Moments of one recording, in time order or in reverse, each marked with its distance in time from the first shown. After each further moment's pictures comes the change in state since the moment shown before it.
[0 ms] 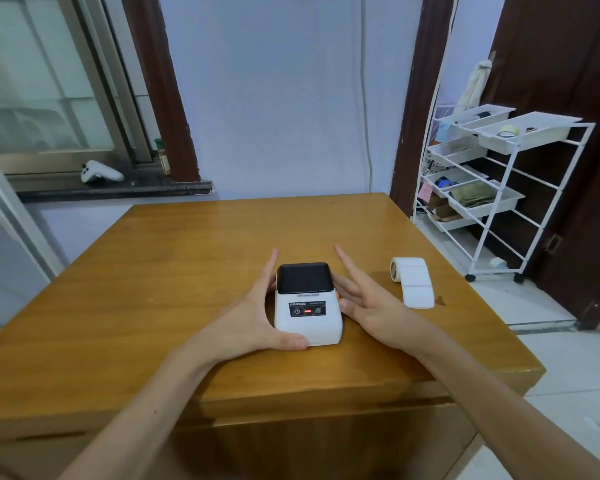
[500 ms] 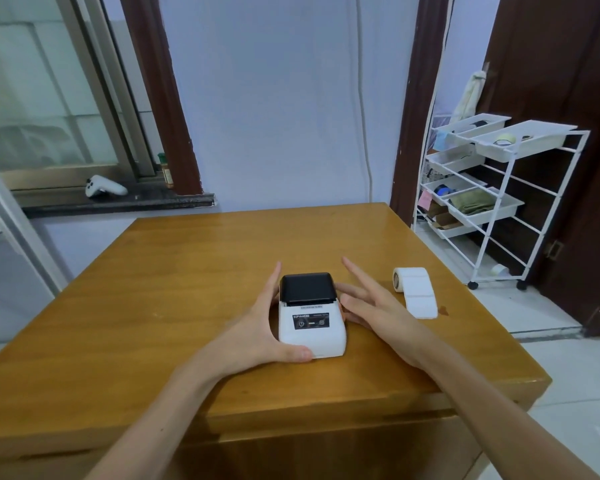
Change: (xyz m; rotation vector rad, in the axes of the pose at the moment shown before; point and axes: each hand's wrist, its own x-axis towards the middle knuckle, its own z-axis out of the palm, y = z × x) left_hand -0.003 0.006 0.000 0.019 0.003 -0.016; right_hand 0.004 -0.002 0.001 0.155 0.146 0.062
